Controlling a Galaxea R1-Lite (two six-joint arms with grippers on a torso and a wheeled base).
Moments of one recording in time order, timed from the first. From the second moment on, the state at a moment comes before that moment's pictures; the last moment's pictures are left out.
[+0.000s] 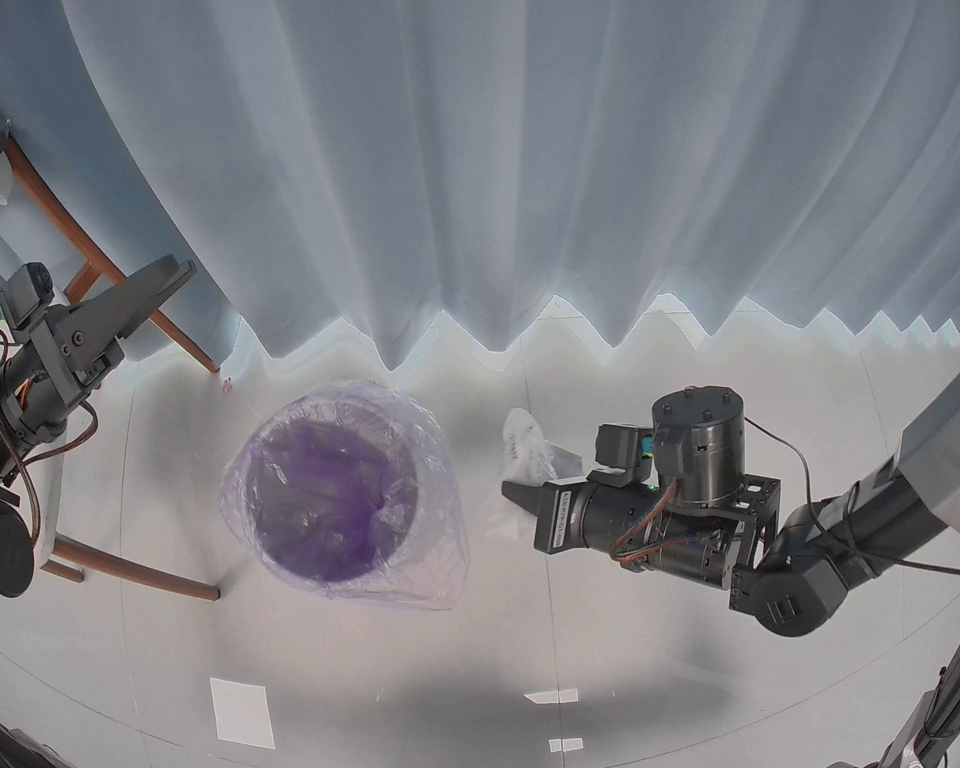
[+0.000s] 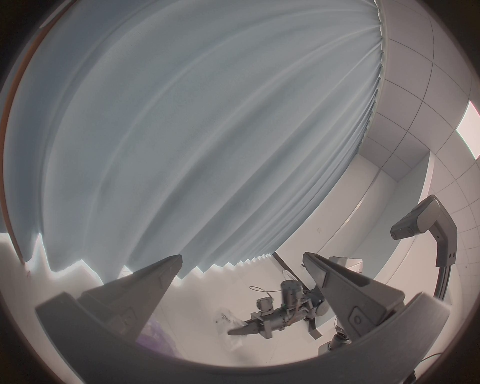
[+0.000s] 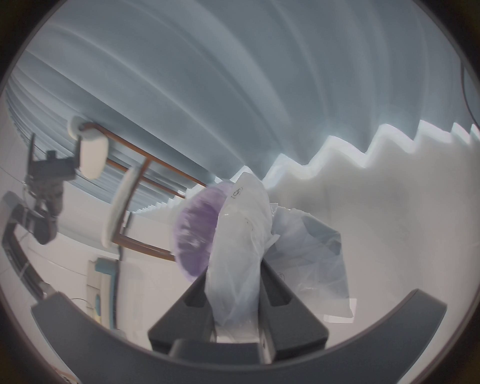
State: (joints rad) left arm 0.06 1.49 -0.56 -1.54 -0.98 -0.76; right arm 0.74 1.96 -0.87 -0.75 0.05 0.40
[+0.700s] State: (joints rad) left arm -0.11 1.40 -0.52 -1.54 -0.99 -0.77; right arm 0.86 2.30 -1.06 -1.19 0.00 0.40
